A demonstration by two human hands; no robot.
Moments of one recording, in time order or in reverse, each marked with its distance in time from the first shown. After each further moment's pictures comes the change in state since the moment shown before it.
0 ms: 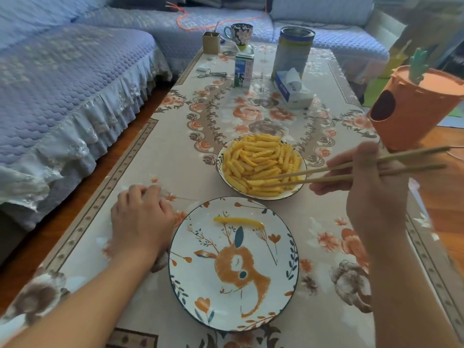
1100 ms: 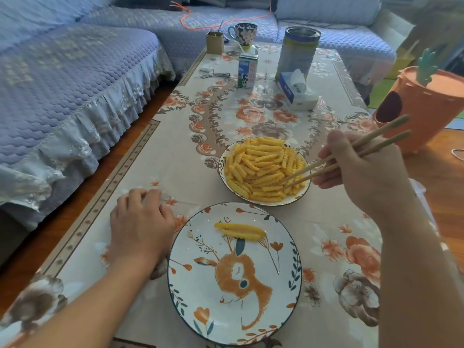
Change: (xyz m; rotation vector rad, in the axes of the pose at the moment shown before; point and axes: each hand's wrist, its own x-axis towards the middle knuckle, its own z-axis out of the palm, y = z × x) left_hand 0.000 -0.002 0.000 0.018 -0.033 0.004; right_hand 0.045 0.003 -0.004 -0.380 -0.135 0.078
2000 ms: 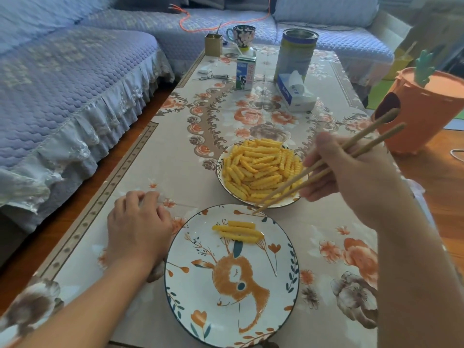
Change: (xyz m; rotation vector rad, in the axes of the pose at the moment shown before) left_hand 0.000 0.002 0.000 -0.022 -0.002 -0.022; right_hand -0.009 -0.021 0.002 0.161 -0.194 0.103
